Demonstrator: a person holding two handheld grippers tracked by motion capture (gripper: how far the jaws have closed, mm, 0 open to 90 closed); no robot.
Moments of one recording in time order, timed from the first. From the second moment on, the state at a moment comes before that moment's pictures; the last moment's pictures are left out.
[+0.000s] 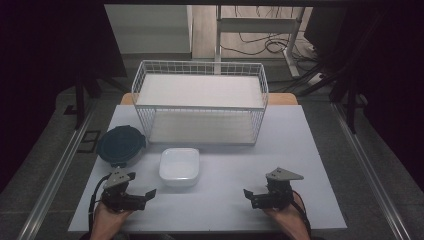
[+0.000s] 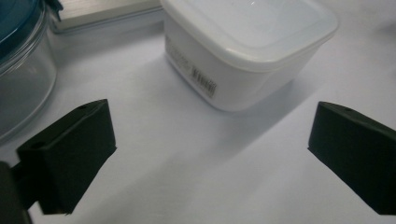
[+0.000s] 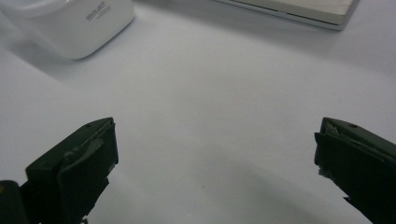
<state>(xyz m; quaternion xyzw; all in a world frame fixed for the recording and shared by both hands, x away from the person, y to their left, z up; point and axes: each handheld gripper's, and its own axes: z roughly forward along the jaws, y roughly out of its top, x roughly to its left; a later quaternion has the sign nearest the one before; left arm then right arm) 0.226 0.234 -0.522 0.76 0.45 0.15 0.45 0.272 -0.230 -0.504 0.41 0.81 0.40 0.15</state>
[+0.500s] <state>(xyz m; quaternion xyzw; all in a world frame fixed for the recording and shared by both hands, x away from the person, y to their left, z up) 0.226 0.230 -0.523 0.77 0.44 0.18 0.43 0.269 -0.225 -0.500 0.39 0.82 0.38 0.17</state>
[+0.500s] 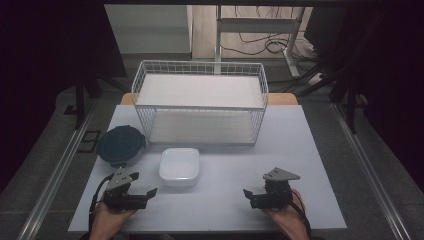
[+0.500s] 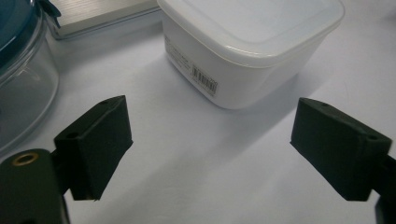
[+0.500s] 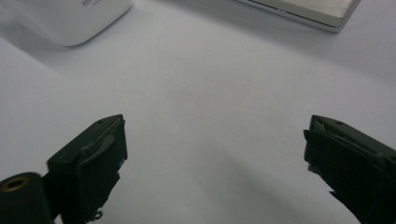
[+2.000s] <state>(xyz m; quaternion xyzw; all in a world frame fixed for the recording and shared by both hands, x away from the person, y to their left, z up) 0.304 0.197 -0.517 0.76 0.48 0.22 0.37 0.294 -0.198 -0.485 0.34 0.85 0.38 0.13</state>
